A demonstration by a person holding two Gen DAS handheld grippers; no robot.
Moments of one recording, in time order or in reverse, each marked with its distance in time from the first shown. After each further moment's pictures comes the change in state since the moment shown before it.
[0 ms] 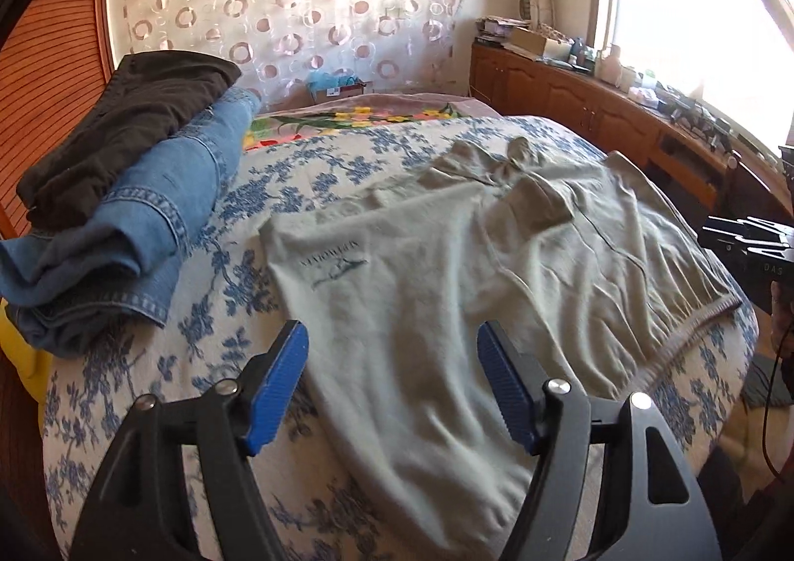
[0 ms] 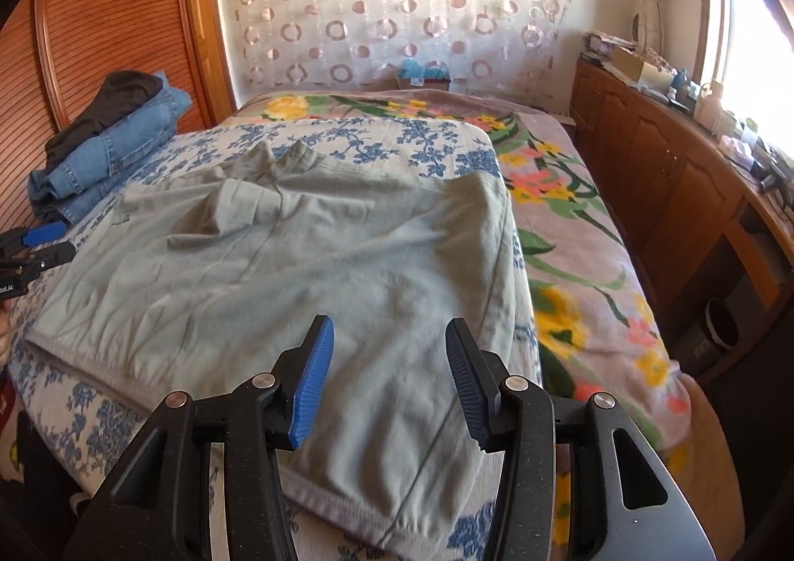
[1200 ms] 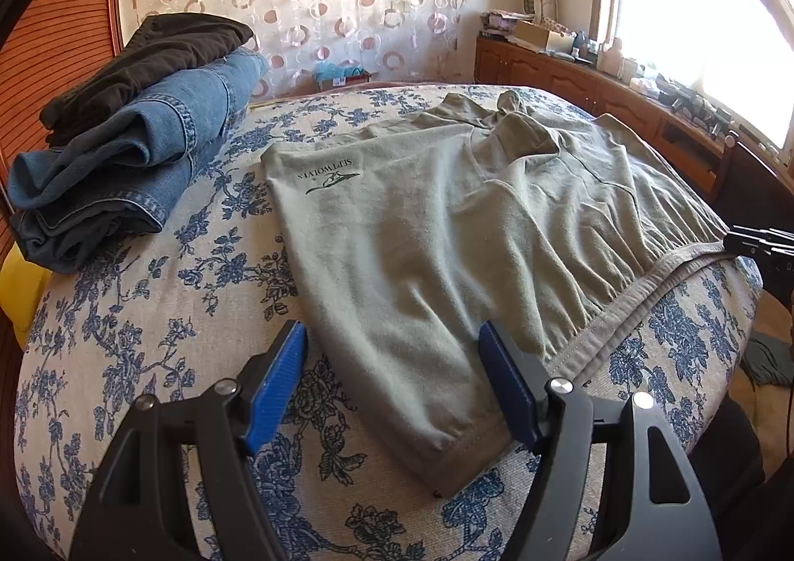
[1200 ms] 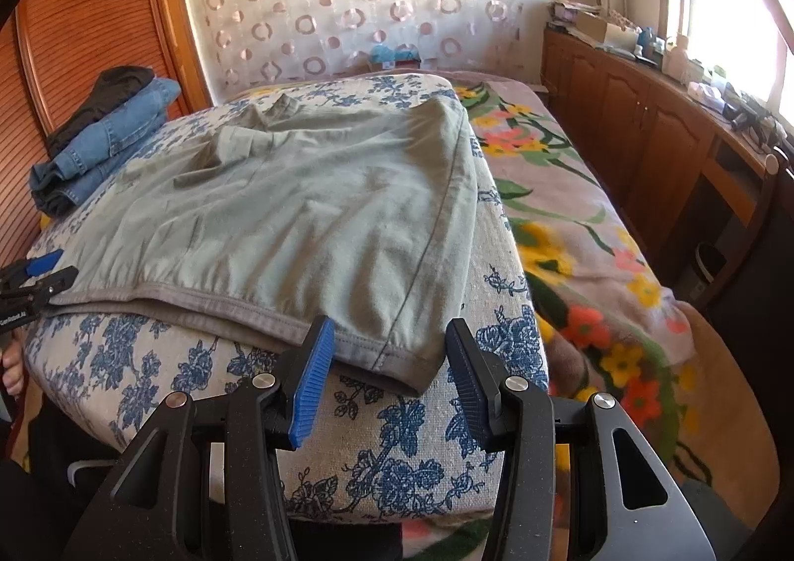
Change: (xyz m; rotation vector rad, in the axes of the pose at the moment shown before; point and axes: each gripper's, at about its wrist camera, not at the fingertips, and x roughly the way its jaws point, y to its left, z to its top) left arm -0.007 -0.010 -0.055 -0.024 -0.002 0.019; right arm -0.029 -0.003 -0.065 0.103 0.033 -0.036
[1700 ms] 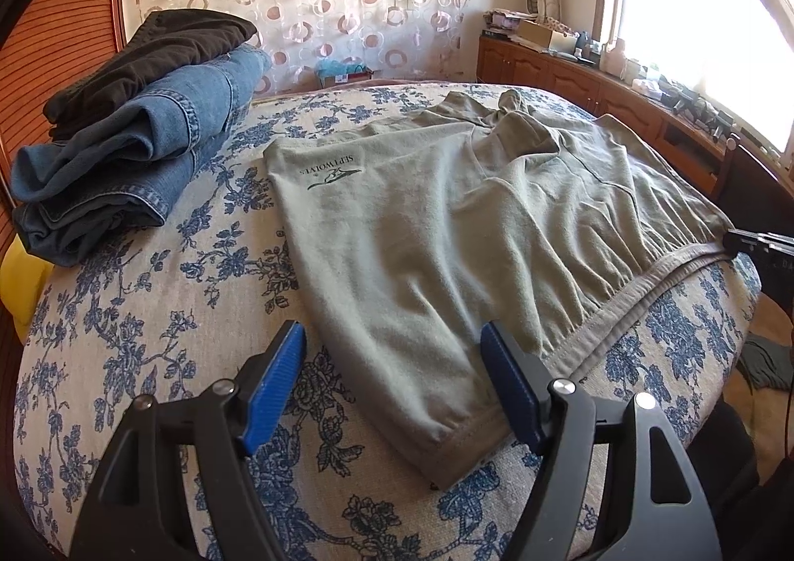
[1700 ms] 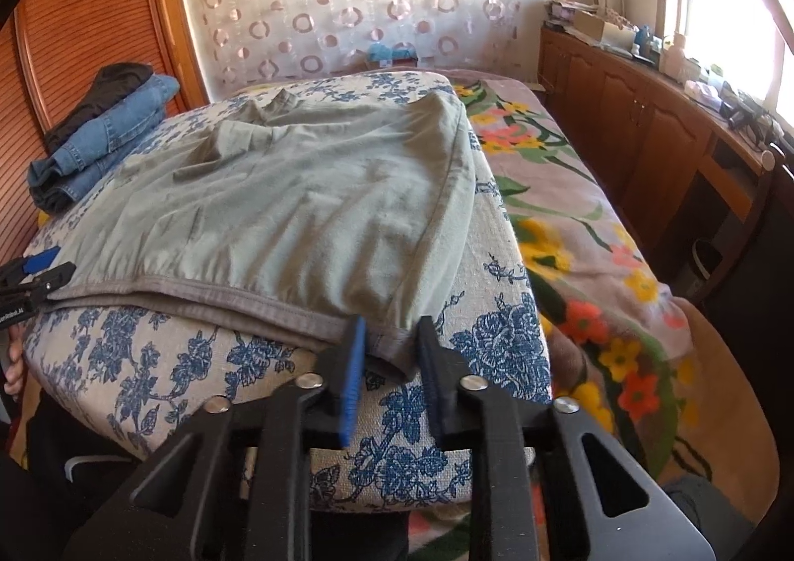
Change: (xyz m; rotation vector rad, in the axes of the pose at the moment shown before) left arm -0.003 -0.001 0.001 -0.009 0.019 -0.009; right arm -0.003 -0.002 -0.002 0.012 -0.006 0.010
